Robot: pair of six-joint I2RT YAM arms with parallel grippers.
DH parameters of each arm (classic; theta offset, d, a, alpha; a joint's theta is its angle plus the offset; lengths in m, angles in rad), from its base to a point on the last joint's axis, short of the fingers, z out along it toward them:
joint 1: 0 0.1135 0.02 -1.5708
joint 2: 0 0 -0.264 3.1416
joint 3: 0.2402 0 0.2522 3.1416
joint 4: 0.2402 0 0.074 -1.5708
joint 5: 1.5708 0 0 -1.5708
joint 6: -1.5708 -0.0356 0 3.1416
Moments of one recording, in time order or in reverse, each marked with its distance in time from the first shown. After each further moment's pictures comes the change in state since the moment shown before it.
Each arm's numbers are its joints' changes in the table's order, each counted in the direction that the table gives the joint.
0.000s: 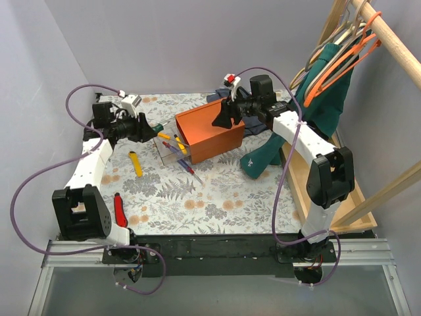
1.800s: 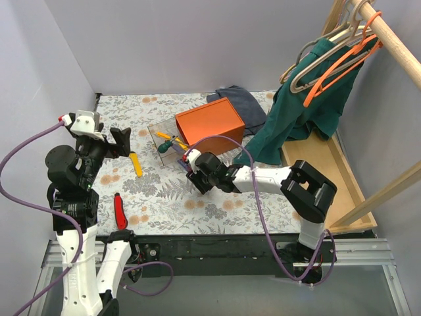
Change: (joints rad) left arm -0.031 -0.753 -0.024 0.045 -0.465 0.151; right arm 0.578 -0.016 -0.538 -0.237 0.845 -0.127
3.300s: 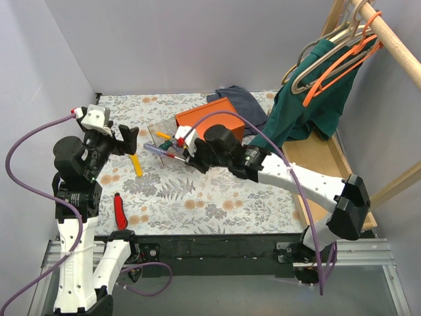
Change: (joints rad) left arm -0.056 0.055 -0.011 -0.012 0.017 -0.025; right arm 0.013 -0.294 0.234 0.243 -0.234 0.260
